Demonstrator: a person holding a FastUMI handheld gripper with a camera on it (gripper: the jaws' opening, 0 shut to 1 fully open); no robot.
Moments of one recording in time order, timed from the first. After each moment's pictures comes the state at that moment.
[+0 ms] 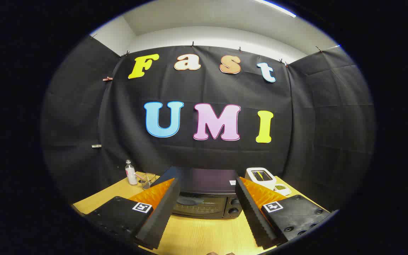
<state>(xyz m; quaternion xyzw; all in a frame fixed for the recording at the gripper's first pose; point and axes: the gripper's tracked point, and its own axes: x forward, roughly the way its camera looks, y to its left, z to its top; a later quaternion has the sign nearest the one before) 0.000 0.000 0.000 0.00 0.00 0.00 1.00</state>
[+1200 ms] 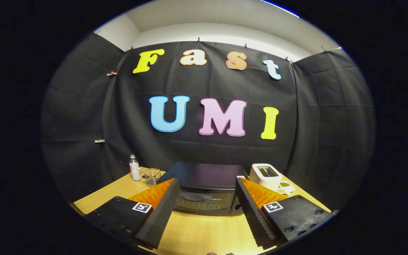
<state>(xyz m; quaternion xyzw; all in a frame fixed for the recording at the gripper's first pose) 0.011 0.035 -0.032 0.01 0.04 0.02 1.00</state>
